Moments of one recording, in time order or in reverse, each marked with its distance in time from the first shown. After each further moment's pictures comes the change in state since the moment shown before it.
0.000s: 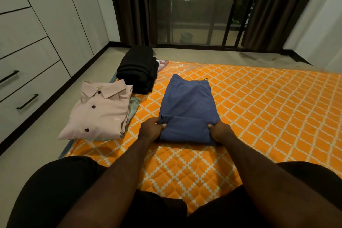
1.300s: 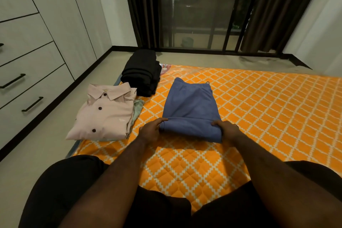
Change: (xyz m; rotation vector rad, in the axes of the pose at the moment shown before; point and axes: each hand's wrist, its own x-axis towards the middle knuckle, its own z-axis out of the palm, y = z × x) left_hand -0.001 -0.025 -0.022 0.160 -0.183 0.310; right_hand -0.014 0.020 -0.035 -0.240 -0.134 -0.319
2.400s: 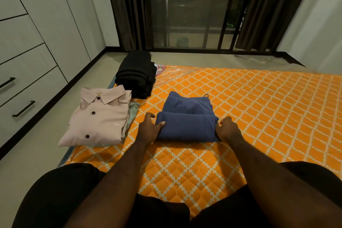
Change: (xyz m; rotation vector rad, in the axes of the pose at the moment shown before) left_hand 0.010 0.023 0.004 -0.313 0.268 -0.211; right_hand -0.008 -0.023 -0.003 0.380 0.300 0.297
